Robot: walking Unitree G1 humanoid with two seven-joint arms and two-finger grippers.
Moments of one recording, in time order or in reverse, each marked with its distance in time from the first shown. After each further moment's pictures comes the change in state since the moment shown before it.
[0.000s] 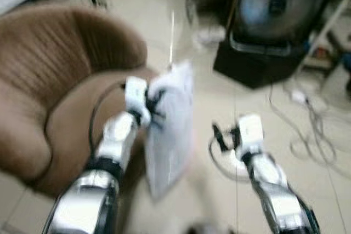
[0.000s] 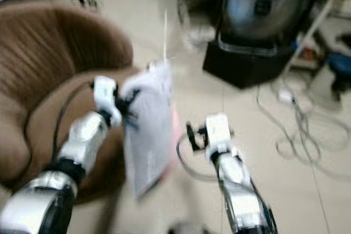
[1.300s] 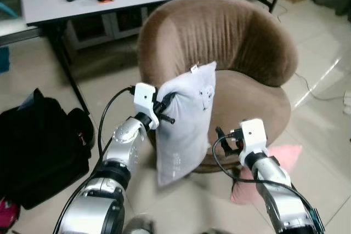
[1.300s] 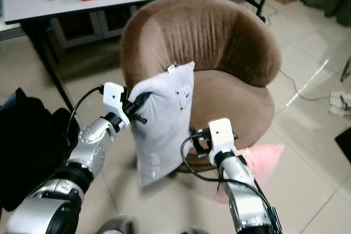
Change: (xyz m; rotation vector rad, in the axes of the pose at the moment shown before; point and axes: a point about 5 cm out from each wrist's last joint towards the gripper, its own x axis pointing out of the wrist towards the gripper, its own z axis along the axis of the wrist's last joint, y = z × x) left arm 0.001 -0.011 -0.001 -0.009 -0.031 -0.041; right arm -0.001 -0.003 -0.006 -0.002 0.031 0.005
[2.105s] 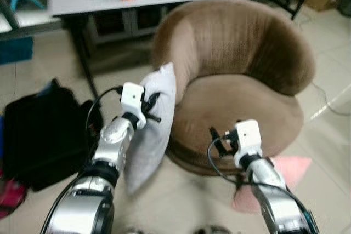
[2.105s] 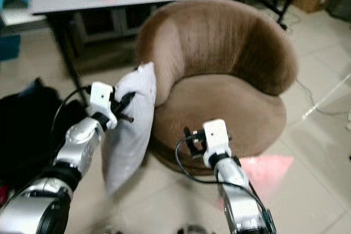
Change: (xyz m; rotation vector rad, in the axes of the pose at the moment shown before) left arm -0.013 0.020 -0.006 0.072 0.061 0.103; right arm -0.002 0.009 -0.001 0.003 -0.018 0.028
